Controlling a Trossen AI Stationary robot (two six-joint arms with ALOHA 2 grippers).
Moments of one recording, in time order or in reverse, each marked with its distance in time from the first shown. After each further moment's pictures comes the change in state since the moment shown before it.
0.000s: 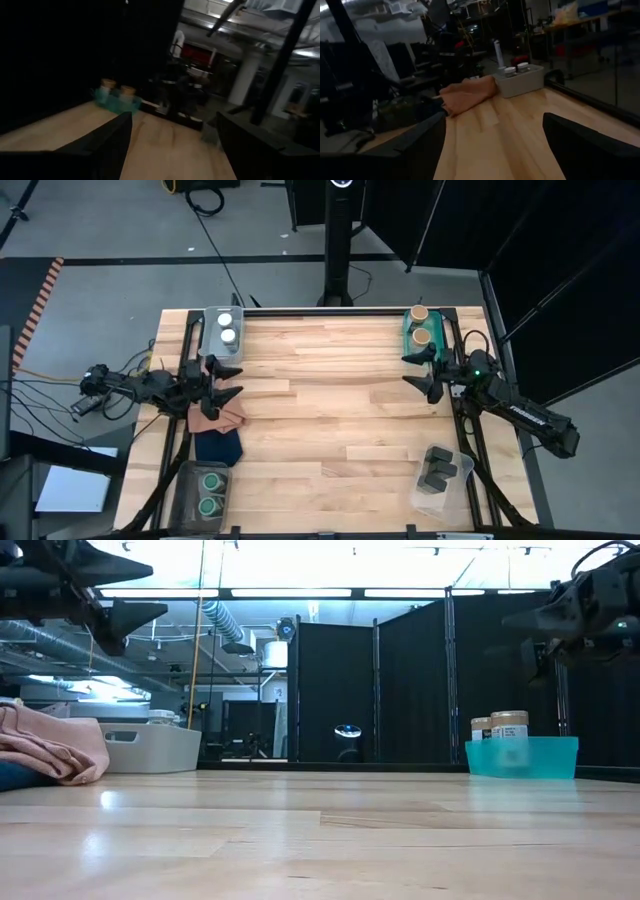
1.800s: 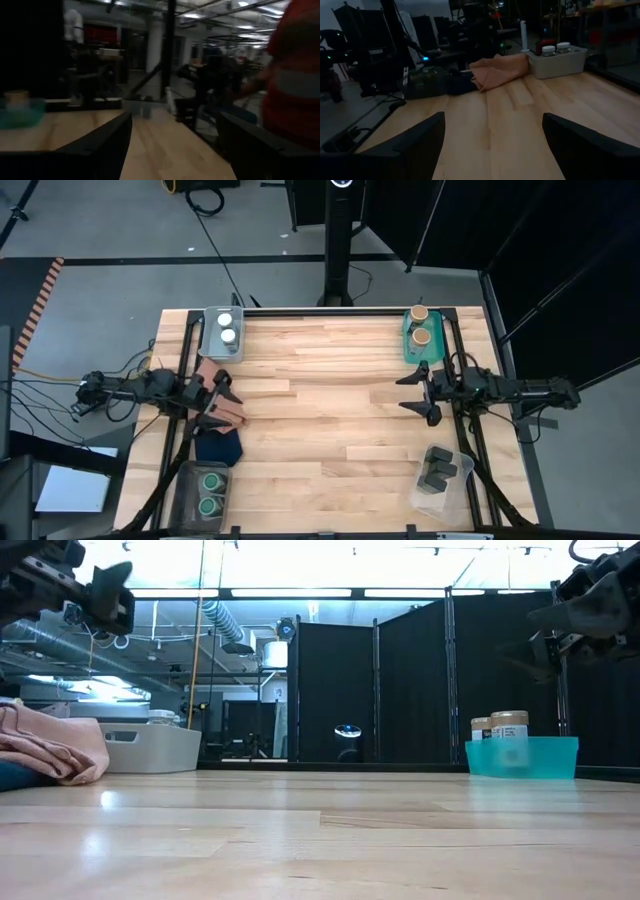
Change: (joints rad) left arm 0.105 0.000 -0.001 -0.034 0.659 0.115; right arm 0.604 0.043 0.000 -0.057 0.456 -0.089
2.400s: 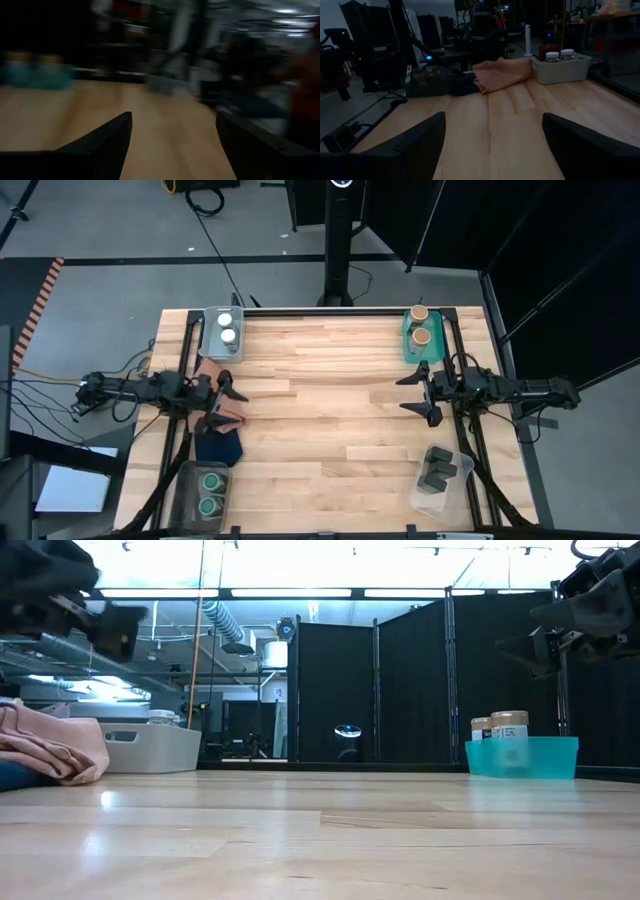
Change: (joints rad) left arm 0.010 0.000 -0.020 -0.107 -0.094 -0.047; right arm -0.001 0.000 0.000 0.017 -0.021 -0.053
